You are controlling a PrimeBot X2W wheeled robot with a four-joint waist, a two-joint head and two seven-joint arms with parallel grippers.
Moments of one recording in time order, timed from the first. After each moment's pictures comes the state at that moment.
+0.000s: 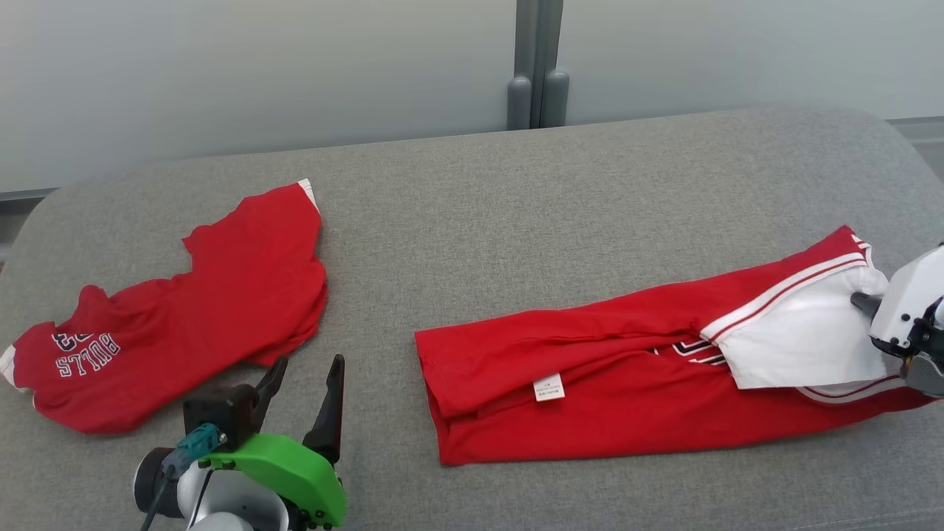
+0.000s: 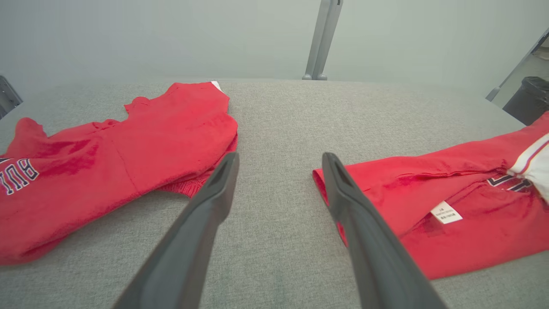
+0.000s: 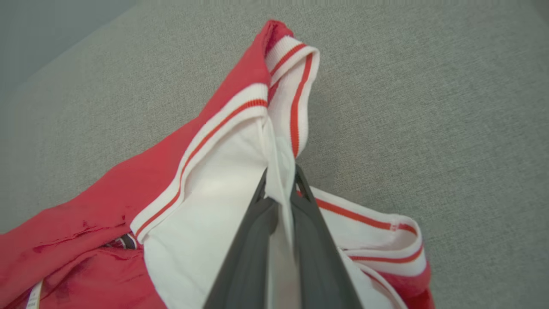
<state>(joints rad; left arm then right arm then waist) -0.21 0.51 -0.74 0.01 -0.82 0.38 -0.10 -0.82 -0.62 0.96 1.07 1.46 0.13 0.27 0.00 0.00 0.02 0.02</state>
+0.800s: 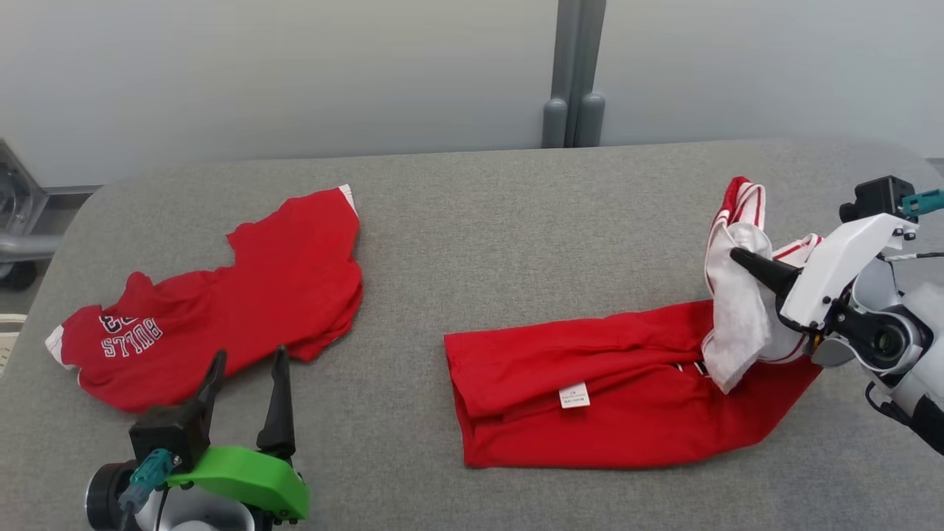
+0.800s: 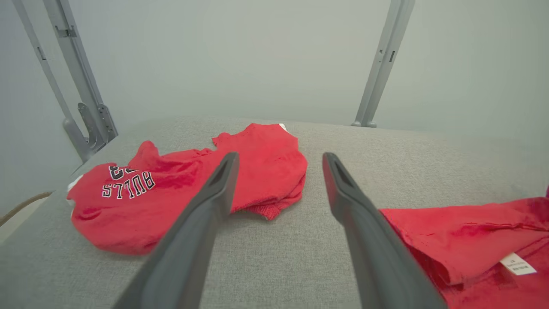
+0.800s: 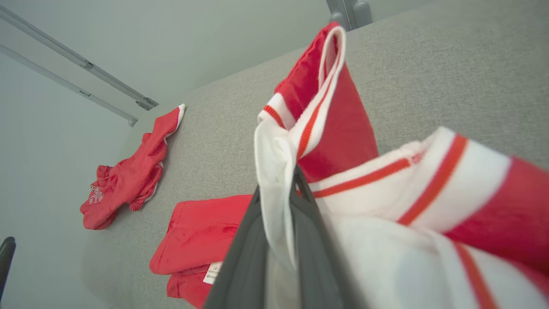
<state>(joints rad) -0.16 0.51 -0.66 0.04 -0.79 0.42 -0.25 -0.76 -0.65 0.90 0.62 1.52 0.13 0.21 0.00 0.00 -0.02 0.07</state>
